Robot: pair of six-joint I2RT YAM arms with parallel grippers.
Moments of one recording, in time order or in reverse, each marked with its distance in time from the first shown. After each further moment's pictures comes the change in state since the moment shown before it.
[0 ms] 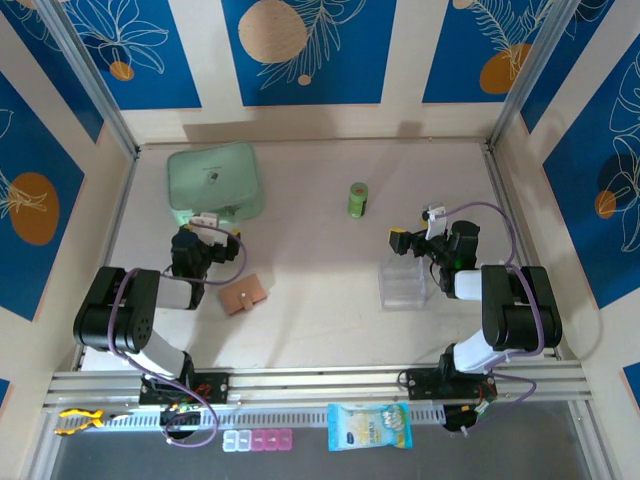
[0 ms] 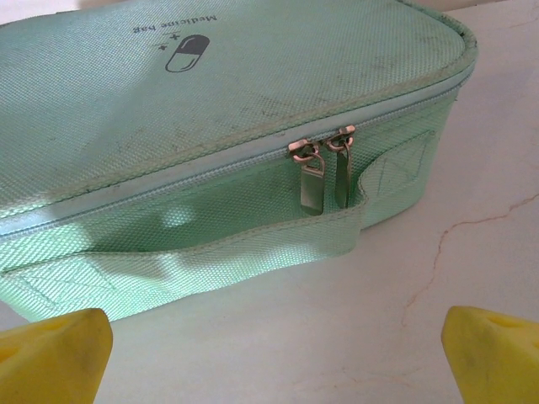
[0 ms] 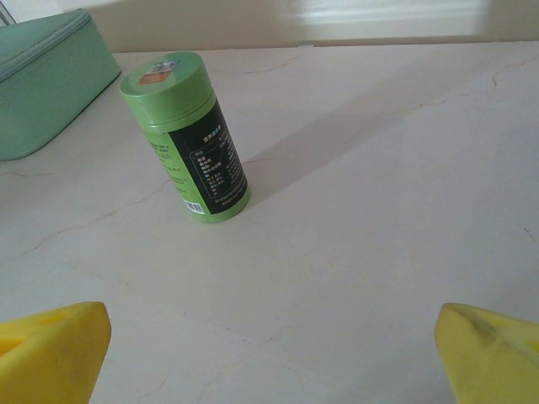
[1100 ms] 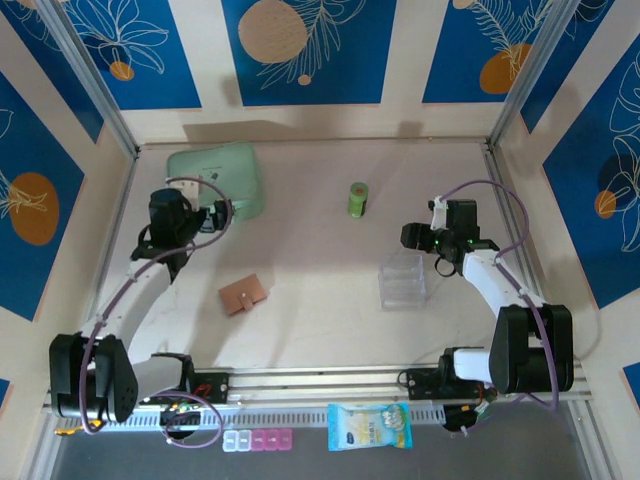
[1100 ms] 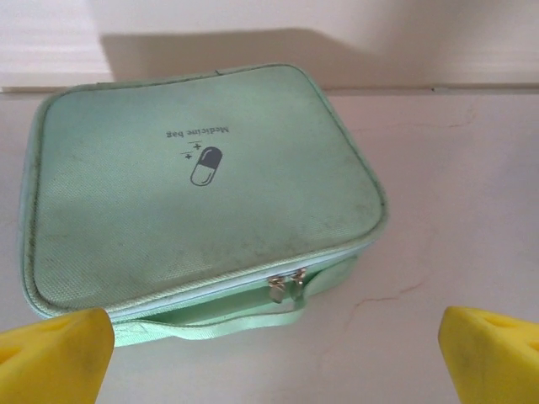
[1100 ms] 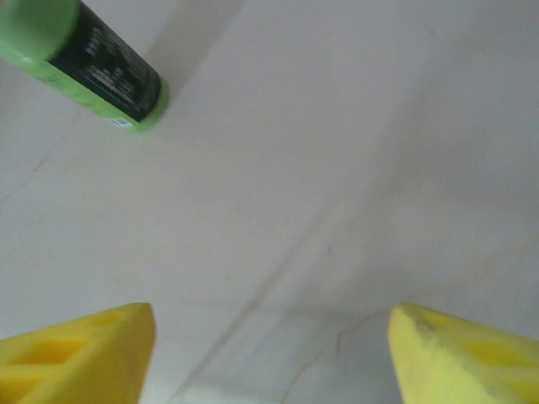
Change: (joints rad) left arm 0.000 -0.376 0.452 -0.950 0.040 -0.179; right arm 0.068 -0.240 0.327 -1.067 0.298 0.178
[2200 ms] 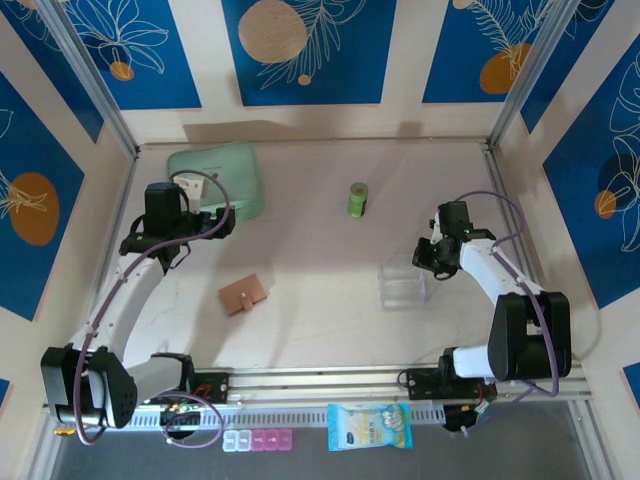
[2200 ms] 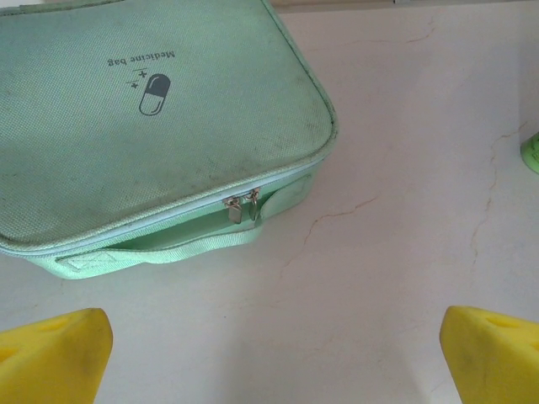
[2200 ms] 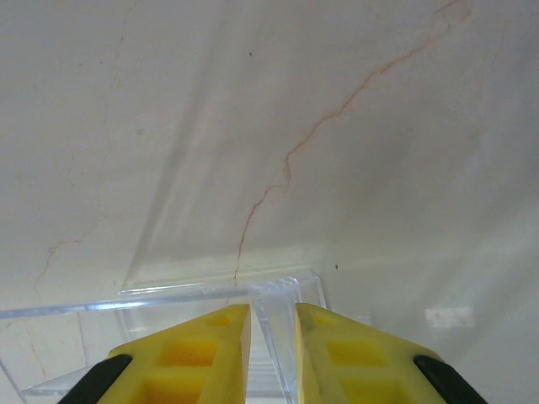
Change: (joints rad) left arm 0.000 -0.027 0.114 -0.320 0.095 0.059; right arm 0.026 0.074 0.080 -0.335 0.076 0.125
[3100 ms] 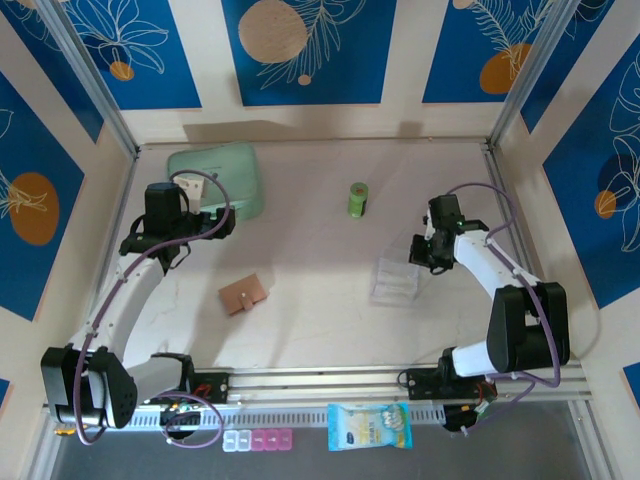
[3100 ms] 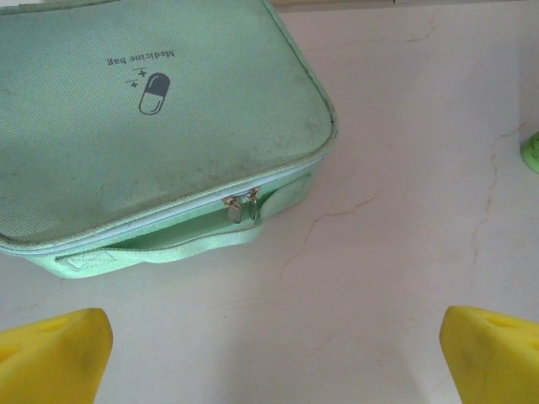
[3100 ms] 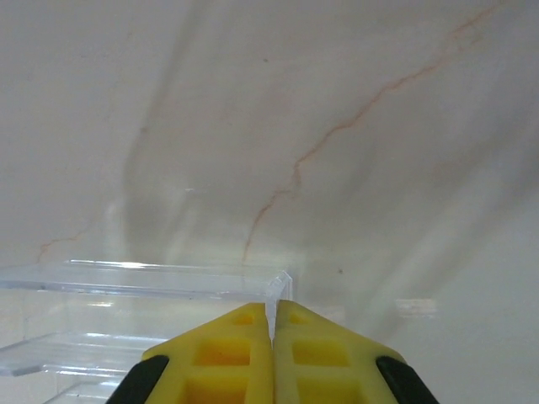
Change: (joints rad) left arm 0.000 -0.001 -0.002 0.000 0.000 0.000; right arm 0.073 0.048 0.087 -0.073 0.065 -0.010
